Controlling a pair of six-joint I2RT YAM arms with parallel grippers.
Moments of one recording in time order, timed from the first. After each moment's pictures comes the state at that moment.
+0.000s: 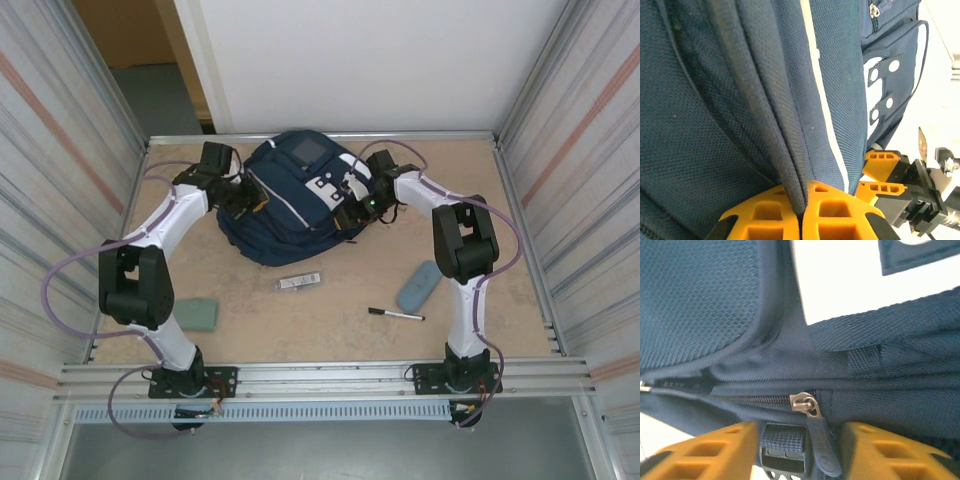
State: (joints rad) left arm -0.21 1.69 1.35 -0.62 0.42 -0.80; right arm 0.36 2.12 1.60 -0.76 -0.67 -0.15
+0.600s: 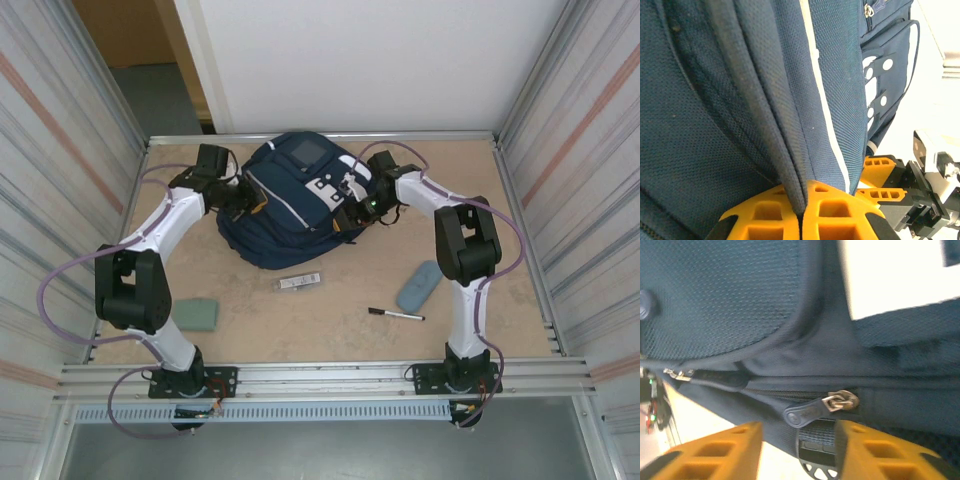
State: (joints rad) left arm -0.20 1.66 1.31 -0.61 0.45 -0.81; right arm 0.36 2.07 1.56 -0.77 -0.72 -0.12
